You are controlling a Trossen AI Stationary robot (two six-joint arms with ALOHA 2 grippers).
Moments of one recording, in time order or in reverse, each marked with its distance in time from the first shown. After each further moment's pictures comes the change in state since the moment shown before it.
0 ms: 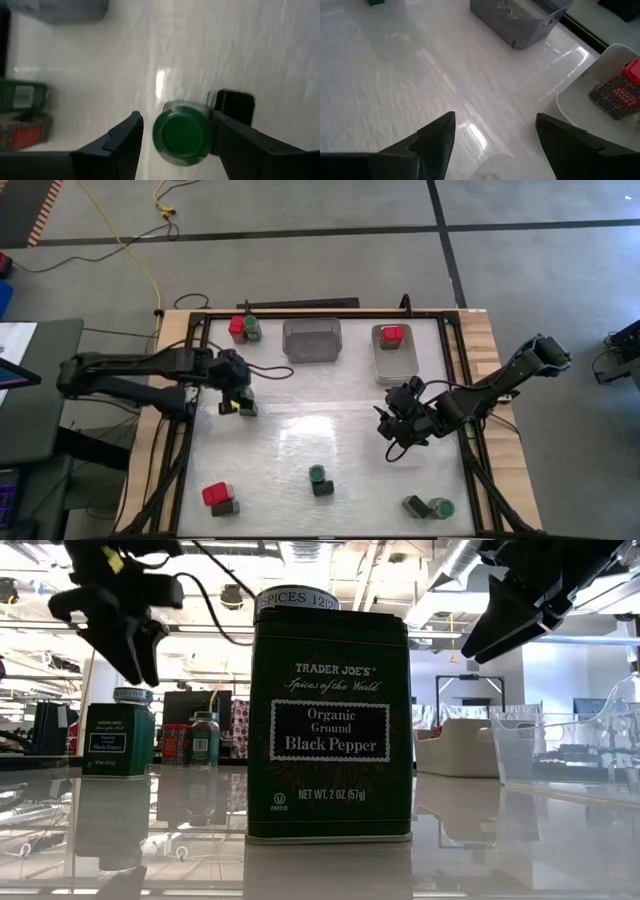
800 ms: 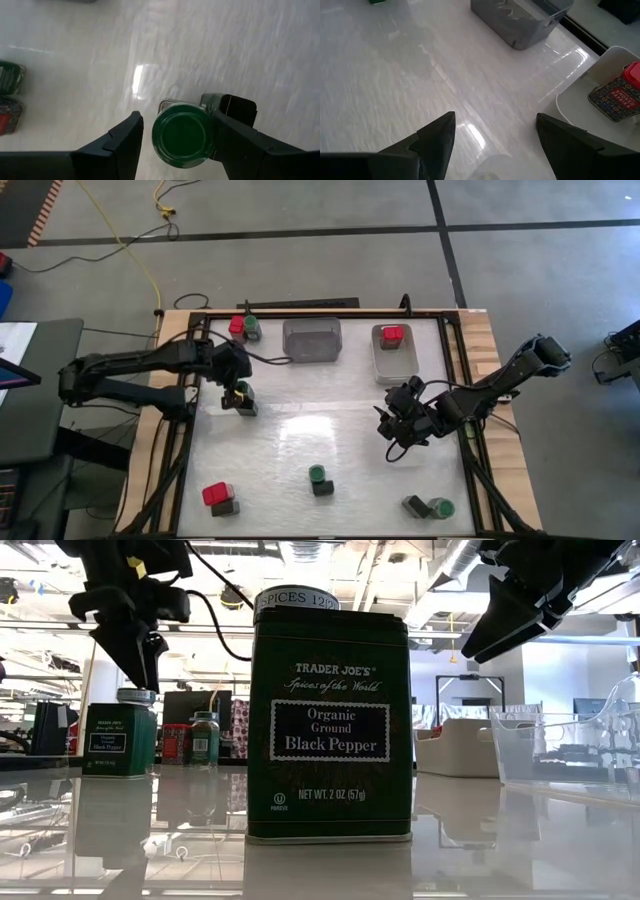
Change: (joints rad) left arm 0.146 0.022 0.014 0.003 0.149 -0.005; right arm 0.000 0.000 0.000 0.000 0.000 -0.016
